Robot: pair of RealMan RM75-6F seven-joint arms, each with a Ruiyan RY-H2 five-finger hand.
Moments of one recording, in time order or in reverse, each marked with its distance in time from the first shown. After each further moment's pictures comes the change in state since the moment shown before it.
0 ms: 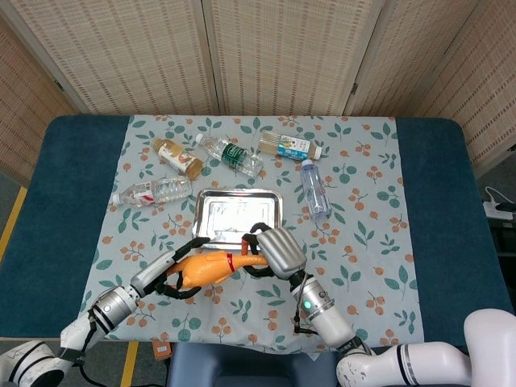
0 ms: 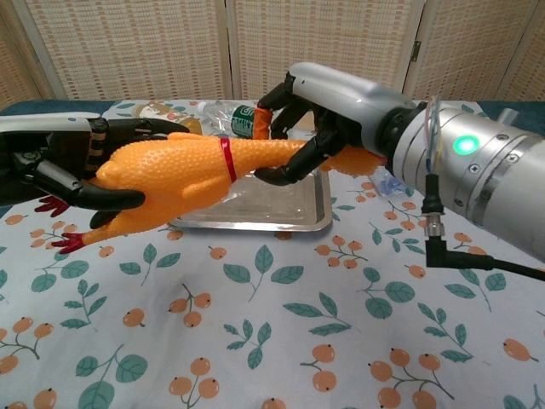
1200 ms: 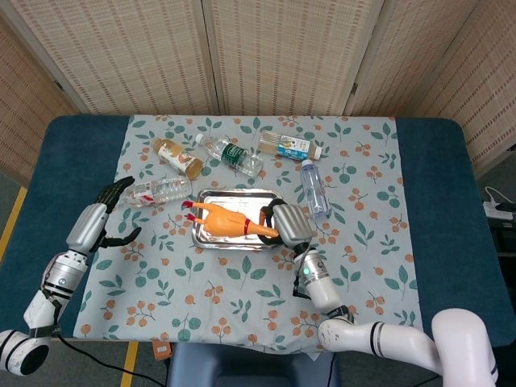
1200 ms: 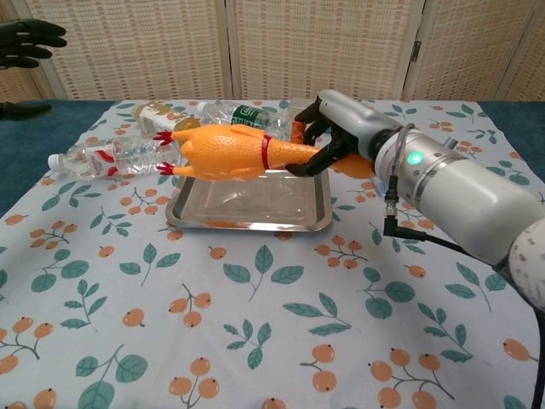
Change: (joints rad) left arm 0.103 -0.055 -0.082 0.329 -0.117 0.304 0.352; right arm 0.060 -0.187 0.085 0.506 0.039 -0.095 0.214
